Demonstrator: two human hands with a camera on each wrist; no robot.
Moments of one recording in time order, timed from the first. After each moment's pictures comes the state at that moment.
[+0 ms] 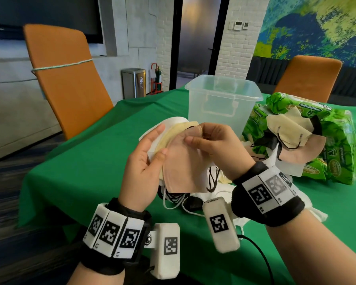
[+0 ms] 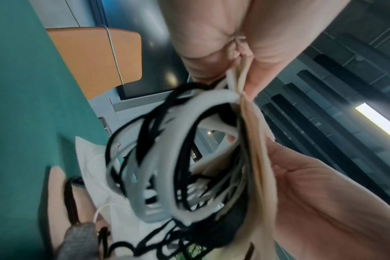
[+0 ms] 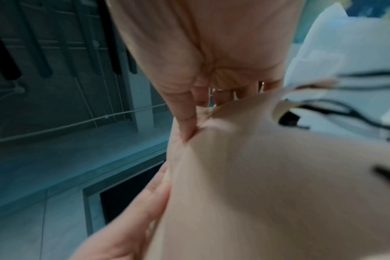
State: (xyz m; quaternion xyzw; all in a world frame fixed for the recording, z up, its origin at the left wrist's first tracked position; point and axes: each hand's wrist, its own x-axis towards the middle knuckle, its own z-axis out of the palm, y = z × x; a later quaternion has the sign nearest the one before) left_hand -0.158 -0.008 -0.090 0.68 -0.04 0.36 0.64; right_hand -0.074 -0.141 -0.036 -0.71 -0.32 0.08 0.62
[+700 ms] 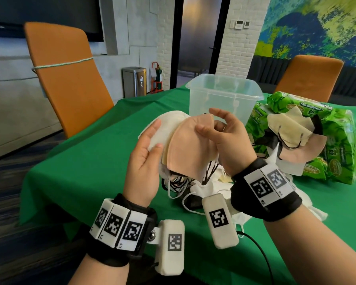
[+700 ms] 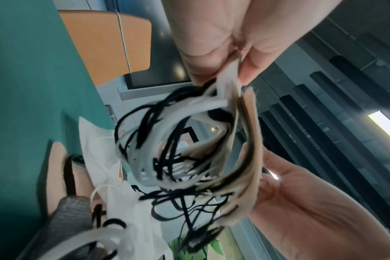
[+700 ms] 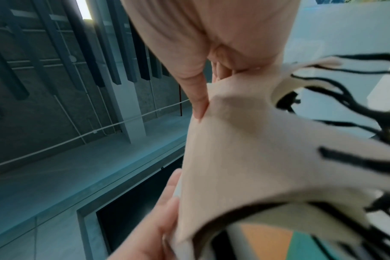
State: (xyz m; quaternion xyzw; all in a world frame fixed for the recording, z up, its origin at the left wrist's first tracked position) left_hand -0.152 -0.011 -0.091 0.62 -0.01 0.36 0.69; right_hand -0.066 -0.139 -0.035 -0.63 -0.21 0.03 0.74
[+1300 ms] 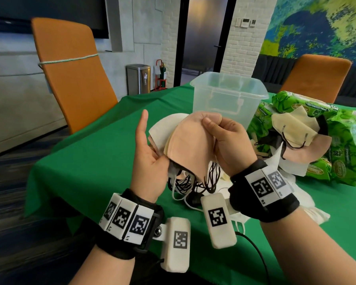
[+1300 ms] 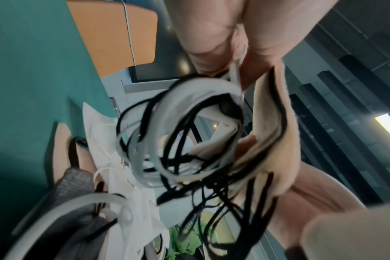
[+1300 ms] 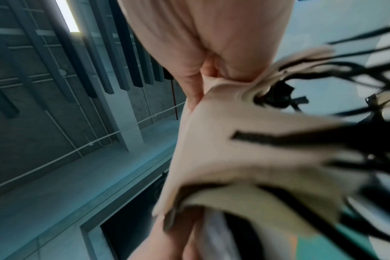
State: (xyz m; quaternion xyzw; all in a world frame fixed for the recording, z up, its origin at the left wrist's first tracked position) left_hand -0.151 -0.022 -0.088 0.58 -0.03 0.39 0.72; right_hand -0.068 -0.134 -0.041 -0.58 -0.24 0.09 0.77
